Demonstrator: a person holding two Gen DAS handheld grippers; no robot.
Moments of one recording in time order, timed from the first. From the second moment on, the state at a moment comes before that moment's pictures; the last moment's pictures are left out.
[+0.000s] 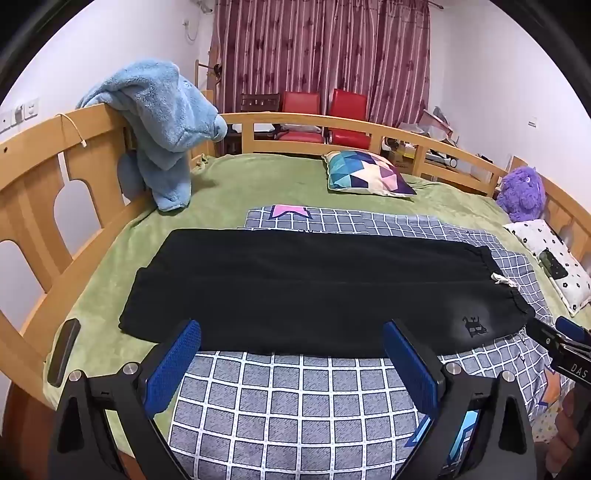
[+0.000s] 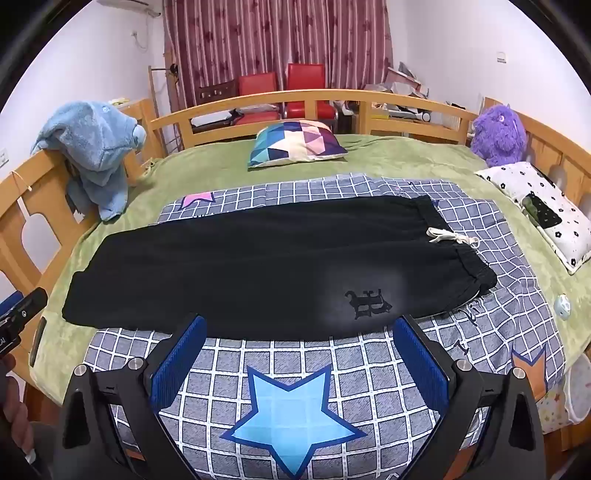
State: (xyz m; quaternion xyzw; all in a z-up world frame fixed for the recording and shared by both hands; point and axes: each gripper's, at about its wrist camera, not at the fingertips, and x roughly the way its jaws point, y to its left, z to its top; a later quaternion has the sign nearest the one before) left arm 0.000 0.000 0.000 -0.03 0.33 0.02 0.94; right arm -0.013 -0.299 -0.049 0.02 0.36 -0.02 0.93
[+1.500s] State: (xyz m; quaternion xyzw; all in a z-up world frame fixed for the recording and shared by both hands) left arm 0.001 -0.002 -0.006 -0.05 0.34 0.01 0.94; right arm -0.012 -0.301 -0.060 0.04 0.37 -0.01 0.93
